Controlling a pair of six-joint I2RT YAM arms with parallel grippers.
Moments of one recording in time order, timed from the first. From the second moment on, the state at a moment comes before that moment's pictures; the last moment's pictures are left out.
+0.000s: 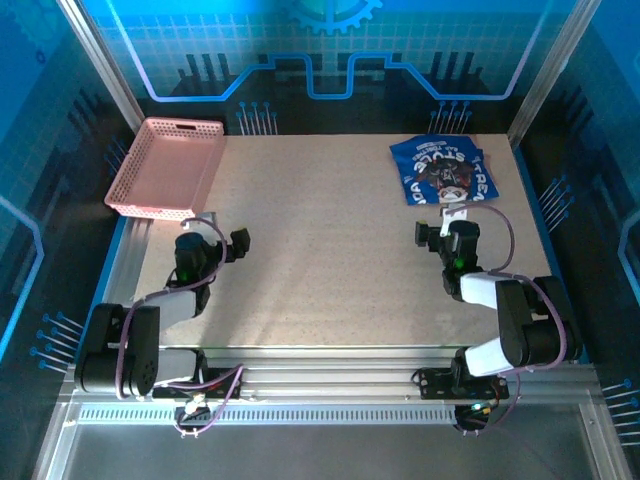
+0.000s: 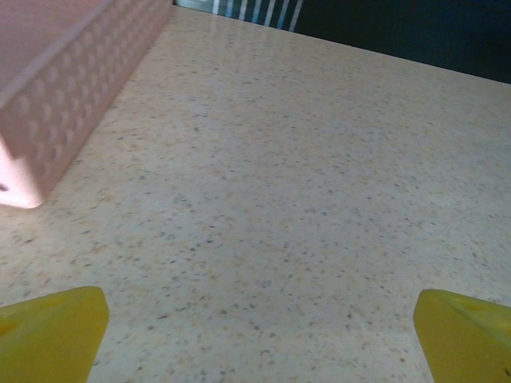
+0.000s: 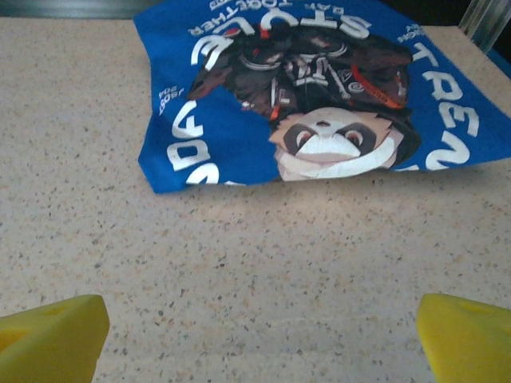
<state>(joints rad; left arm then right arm) 0.01 1.30 0.30 0.62 0.07 -0.24 0.06 1.45 0.42 0.60 0.16 0.01</state>
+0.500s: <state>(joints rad) 0.02 1.29 0.29 0.63 0.01 -0.24 0.06 1.46 0.44 0.58 0.13 0.00</state>
